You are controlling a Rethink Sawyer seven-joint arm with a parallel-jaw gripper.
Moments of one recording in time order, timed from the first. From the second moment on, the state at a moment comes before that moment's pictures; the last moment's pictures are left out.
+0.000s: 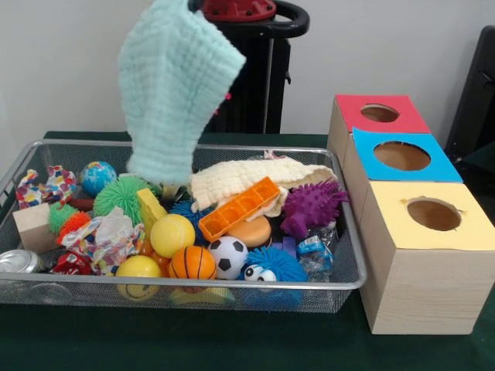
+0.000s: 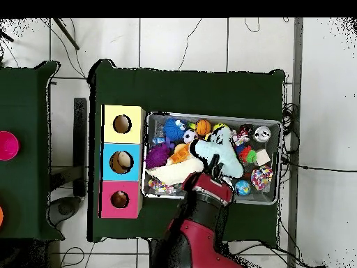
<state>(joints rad) -0.24 -1.03 -0.20 2.32 -0.01 -0.83 2.03</state>
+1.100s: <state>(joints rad) -0.34 -0.91 -0.31 2.26 -0.16 -0.83 2.03</state>
